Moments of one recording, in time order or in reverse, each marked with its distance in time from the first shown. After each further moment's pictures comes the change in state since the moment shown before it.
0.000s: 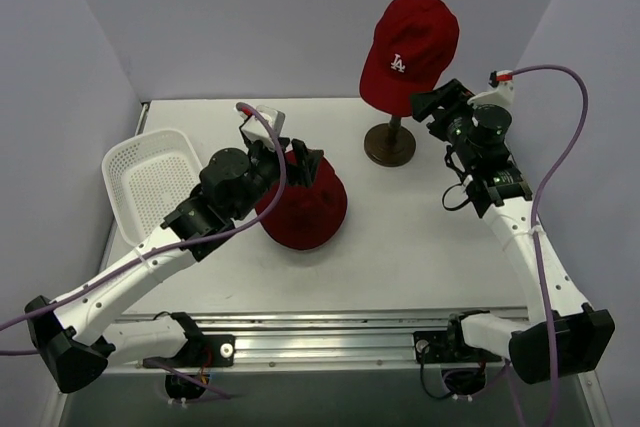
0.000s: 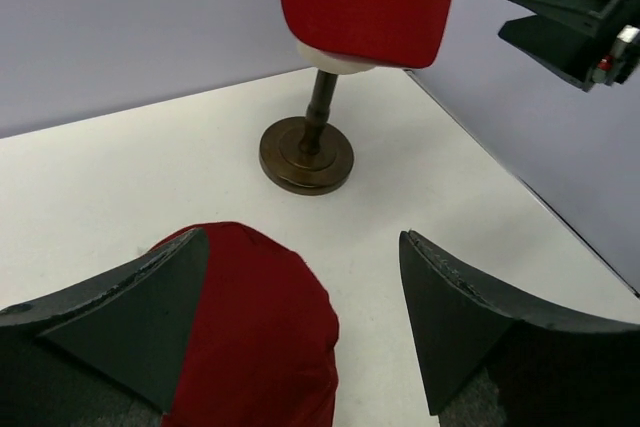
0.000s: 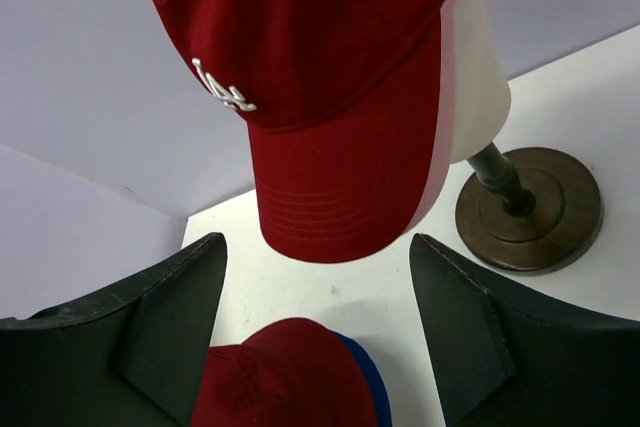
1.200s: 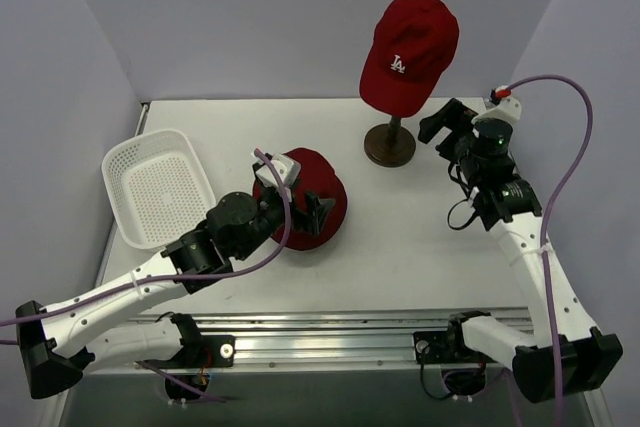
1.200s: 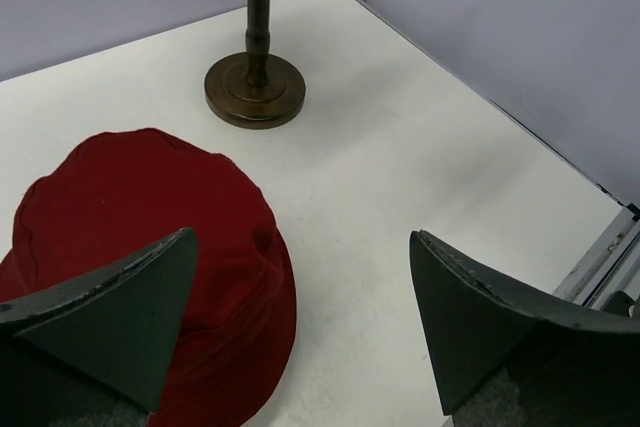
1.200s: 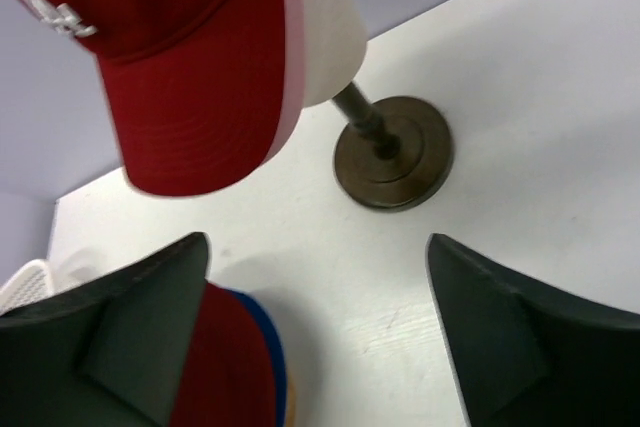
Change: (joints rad) left arm -0.179 -0.103 -0.159 0.002 -0.042 0.017; right arm -0.006 -0.065 0.007 -0.252 0.160 -0.138
